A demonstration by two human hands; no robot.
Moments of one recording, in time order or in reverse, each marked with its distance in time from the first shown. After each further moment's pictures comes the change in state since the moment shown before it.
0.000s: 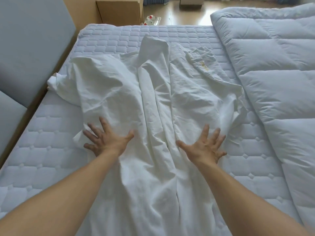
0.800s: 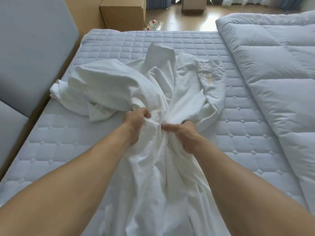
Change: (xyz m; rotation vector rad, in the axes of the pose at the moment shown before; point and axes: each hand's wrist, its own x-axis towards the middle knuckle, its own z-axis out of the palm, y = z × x) left_hand 0.037 0.100 -0.038 -1.022 -0.394 -0.069; right_hand 0.027 -0.118 -0.023 1.028 -0.354 0.020
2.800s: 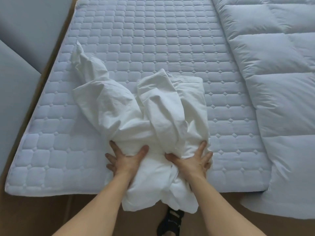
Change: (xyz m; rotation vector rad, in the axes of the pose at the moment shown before) left_hand -0.240 -0.236 -0.092 0.506 0.144 -0.209; right_hand -0.234 0.222 -0.085 -0.482 0.231 0.264
